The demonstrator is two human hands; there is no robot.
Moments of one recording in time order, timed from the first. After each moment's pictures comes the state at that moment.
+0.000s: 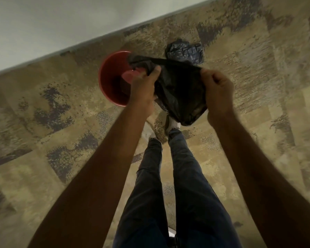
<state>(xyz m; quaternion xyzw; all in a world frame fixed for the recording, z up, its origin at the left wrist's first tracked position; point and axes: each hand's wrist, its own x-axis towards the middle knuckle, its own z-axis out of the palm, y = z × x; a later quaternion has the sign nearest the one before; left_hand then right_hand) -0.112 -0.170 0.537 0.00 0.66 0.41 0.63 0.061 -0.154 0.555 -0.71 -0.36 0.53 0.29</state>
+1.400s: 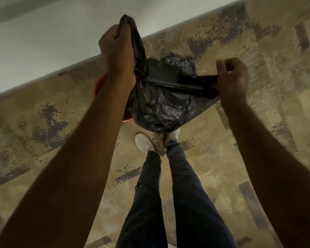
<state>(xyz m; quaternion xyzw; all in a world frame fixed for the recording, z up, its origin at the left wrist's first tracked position) -0.137 -0.067 0.557 0.18 0.74 0.50 0.41 0.127 -0.070 0.514 -0.80 -0.47 0.31 0.21</state>
